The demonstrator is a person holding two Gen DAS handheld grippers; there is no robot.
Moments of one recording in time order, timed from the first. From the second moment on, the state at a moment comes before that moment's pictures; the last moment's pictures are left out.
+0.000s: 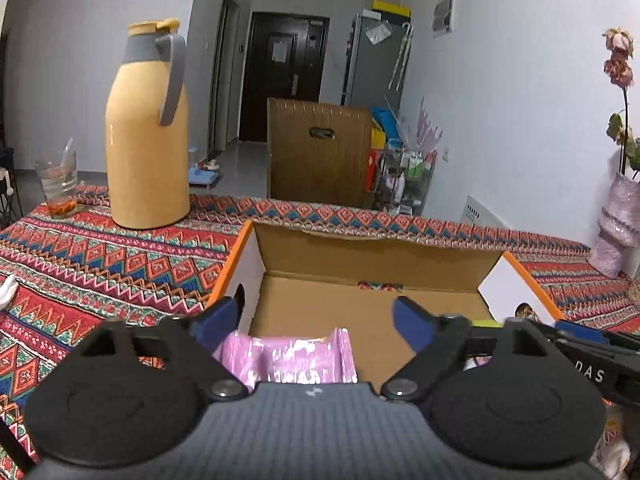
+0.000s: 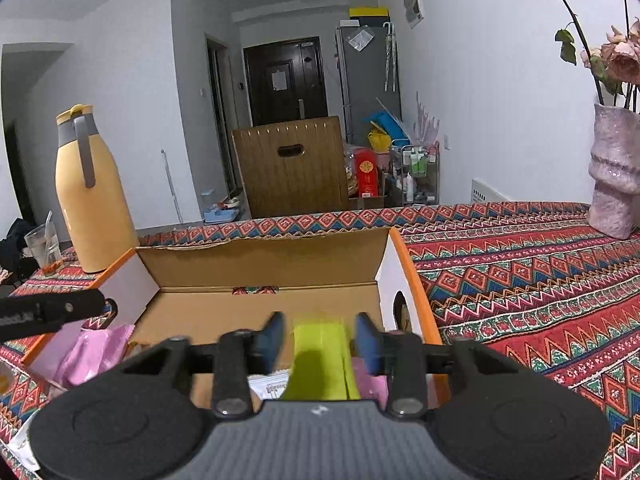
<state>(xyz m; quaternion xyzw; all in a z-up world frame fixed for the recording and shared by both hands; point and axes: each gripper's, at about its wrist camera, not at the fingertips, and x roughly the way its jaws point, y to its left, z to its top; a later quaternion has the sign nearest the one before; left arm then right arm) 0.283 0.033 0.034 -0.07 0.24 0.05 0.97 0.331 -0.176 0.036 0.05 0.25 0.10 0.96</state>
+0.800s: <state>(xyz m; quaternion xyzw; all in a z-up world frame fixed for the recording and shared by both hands) 0.227 0.034 0.065 -0.06 0.22 0.06 0.97 0.270 -0.204 0.074 0.06 0.21 0.09 0.97</state>
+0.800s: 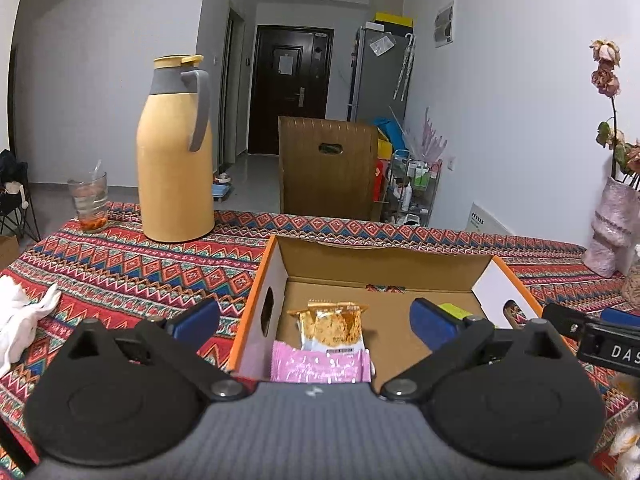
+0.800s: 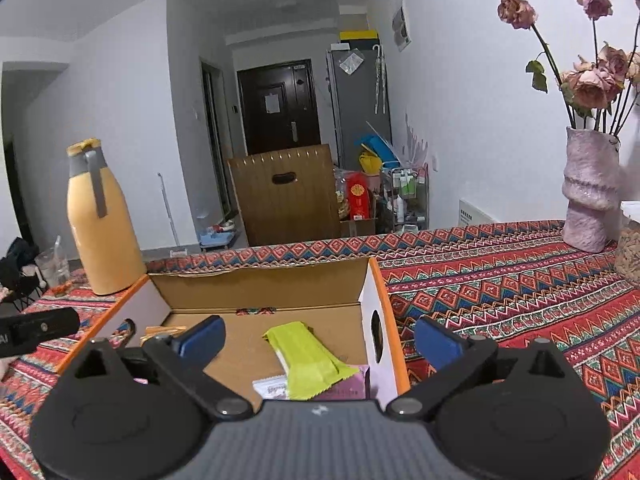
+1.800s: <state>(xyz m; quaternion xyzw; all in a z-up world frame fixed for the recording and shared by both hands) 0.094 0.046 0.028 -0.07 0.28 0.04 0.96 0.120 -0.195 0.049 0.02 0.24 0.14 0.96</state>
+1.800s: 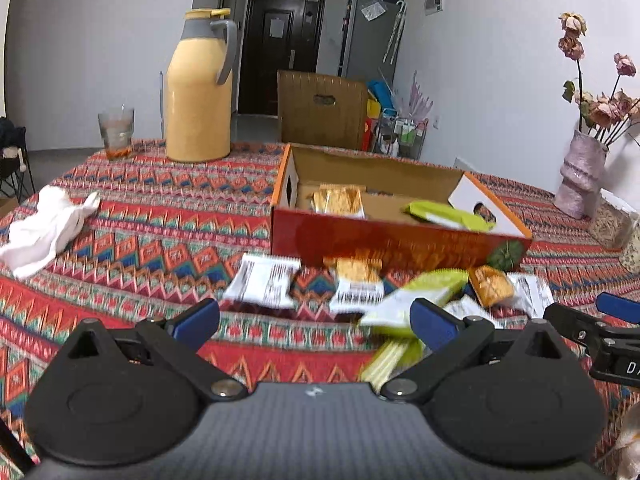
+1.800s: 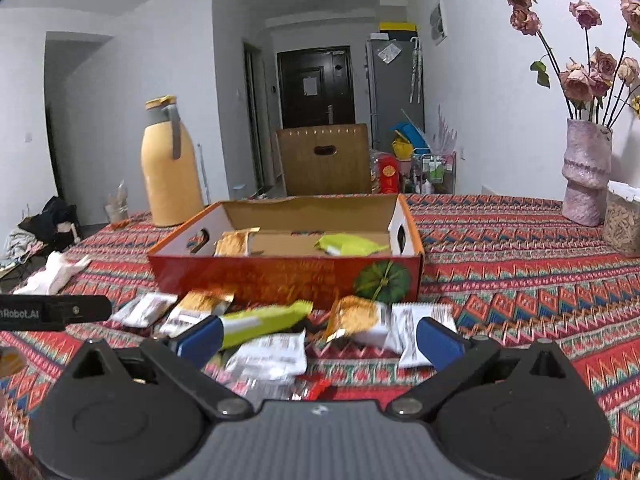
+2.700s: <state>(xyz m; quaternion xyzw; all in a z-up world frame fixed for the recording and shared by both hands) 0.057 0.041 0.008 -0.05 0.30 0.04 0.95 0.078 -0.191 0.037 0.01 0.26 0.15 0.95</state>
